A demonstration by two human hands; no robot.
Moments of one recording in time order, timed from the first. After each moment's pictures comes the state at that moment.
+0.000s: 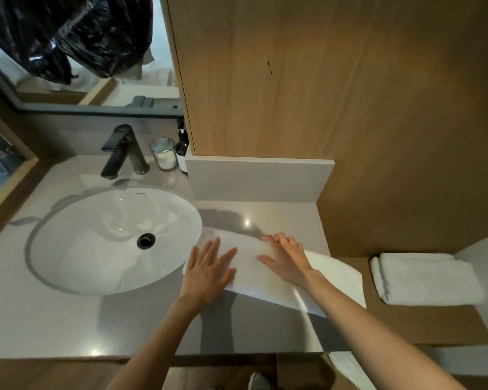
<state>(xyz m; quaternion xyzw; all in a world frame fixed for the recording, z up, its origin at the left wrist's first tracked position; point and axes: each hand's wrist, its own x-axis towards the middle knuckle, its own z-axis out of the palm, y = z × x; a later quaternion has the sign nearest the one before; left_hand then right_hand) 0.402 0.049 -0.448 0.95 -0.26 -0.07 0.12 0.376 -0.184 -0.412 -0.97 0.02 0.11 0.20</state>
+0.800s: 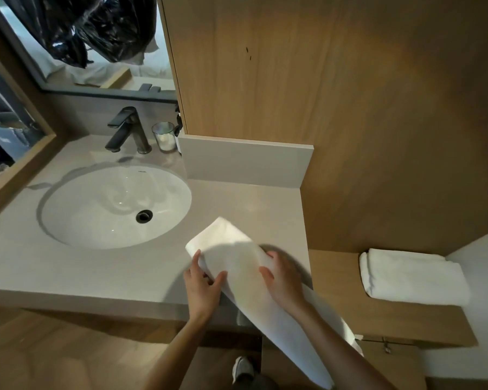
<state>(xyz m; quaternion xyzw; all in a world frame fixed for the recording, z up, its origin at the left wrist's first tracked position) 0.270 -0.009 -0.450 0.82 0.13 -0.04 0.56 0.260 -0.194 -0.437 -0.93 0.12 0.03 0.34</state>
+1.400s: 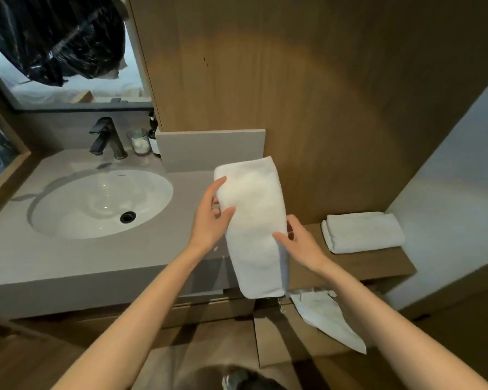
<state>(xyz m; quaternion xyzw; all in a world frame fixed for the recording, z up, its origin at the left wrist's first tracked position) 0.222 -0.015 -0.298 0.77 -0.20 -0.01 0.60 0.118 -0.200 -0.320 -0.86 0.13 -0.01 0.50</state>
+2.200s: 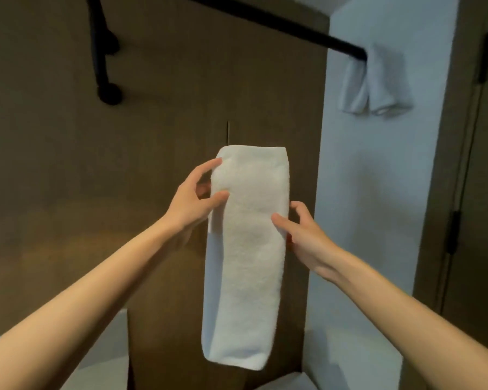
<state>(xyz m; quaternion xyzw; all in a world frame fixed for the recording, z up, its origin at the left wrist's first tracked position) 0.144 -0.311 0.054 0.63 -0.50 0.08 0.60 0.003 -0.479 0.016 -0.73 0.10 -0.28 0.62</state>
